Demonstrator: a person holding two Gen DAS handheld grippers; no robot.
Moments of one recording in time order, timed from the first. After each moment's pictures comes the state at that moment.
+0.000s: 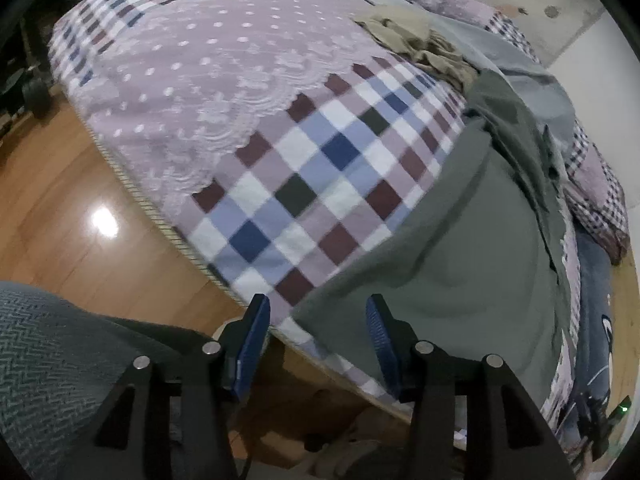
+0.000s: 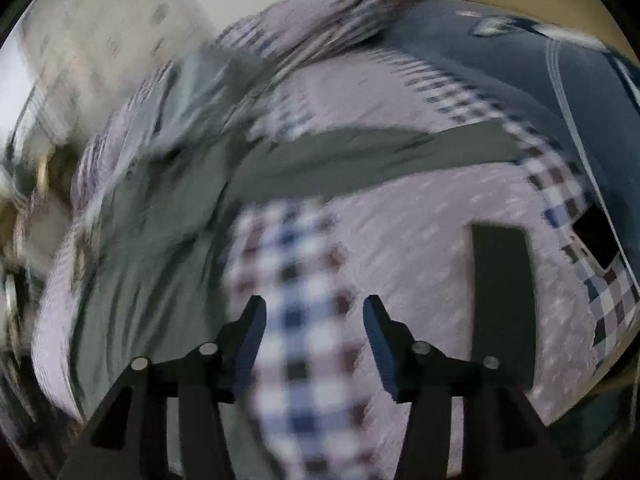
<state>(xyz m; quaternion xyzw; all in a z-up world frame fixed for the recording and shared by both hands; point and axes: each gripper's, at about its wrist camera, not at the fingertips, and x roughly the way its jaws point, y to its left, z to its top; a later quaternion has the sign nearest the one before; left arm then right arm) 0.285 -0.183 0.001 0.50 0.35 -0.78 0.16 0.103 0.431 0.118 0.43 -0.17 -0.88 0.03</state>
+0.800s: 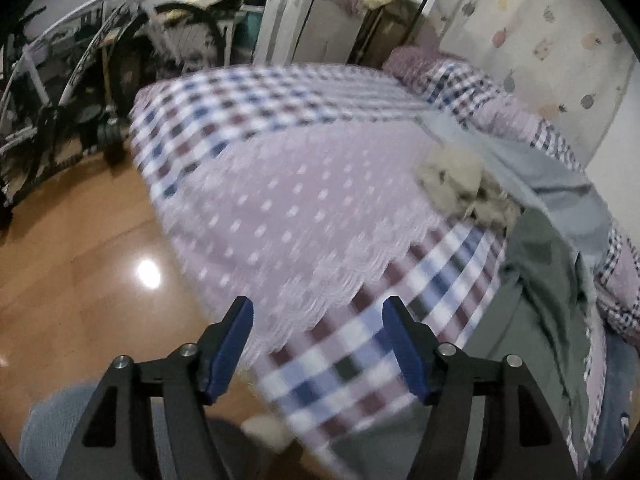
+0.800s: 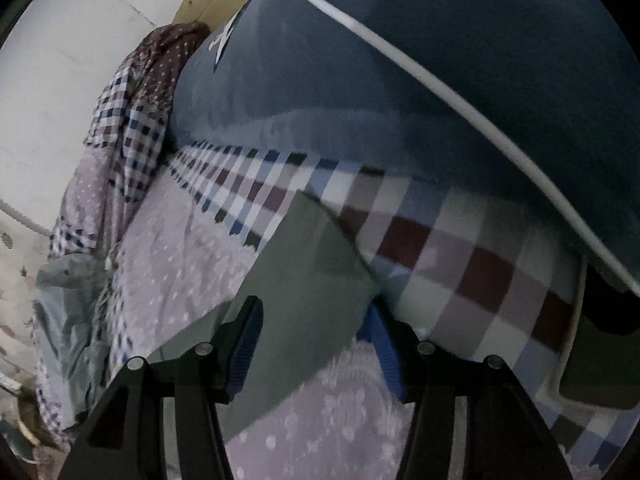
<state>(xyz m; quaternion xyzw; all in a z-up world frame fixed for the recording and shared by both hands) 0.261 -0.241 0.075 0.33 0.32 -0.83 0.31 -0.067 0.645 0.039 0.35 -0.39 -0.83 -0.21</state>
